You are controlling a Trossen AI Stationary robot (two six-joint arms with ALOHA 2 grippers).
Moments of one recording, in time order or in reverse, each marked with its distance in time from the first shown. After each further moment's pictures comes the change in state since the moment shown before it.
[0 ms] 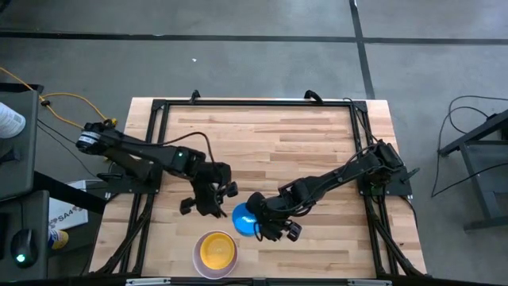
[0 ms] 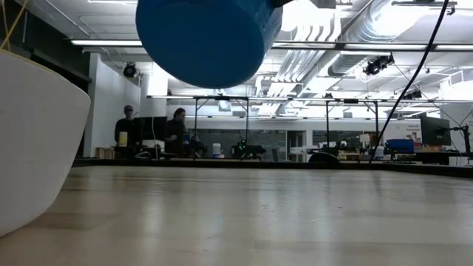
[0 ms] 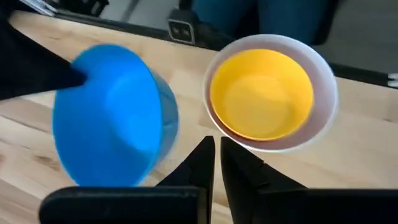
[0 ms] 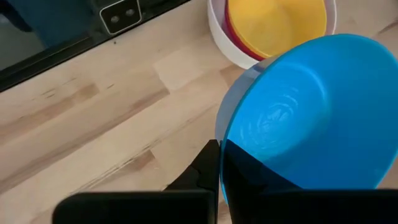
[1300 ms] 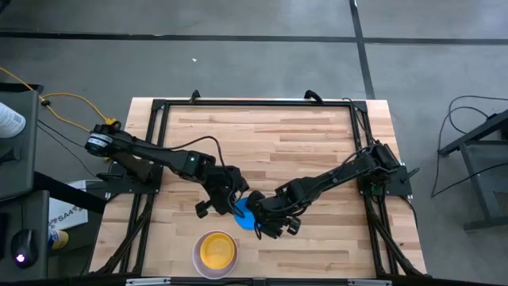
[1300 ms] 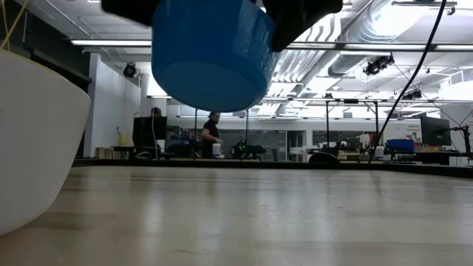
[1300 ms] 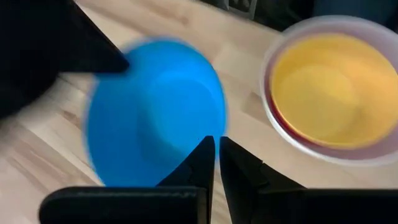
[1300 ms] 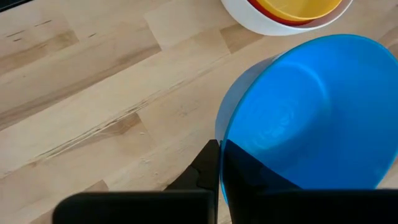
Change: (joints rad) left arm 0.000 0.099 0.004 0.127 -0.146 -0.165; right arm -0.013 0.031 -0.002 -0.061 0.078 -0.101
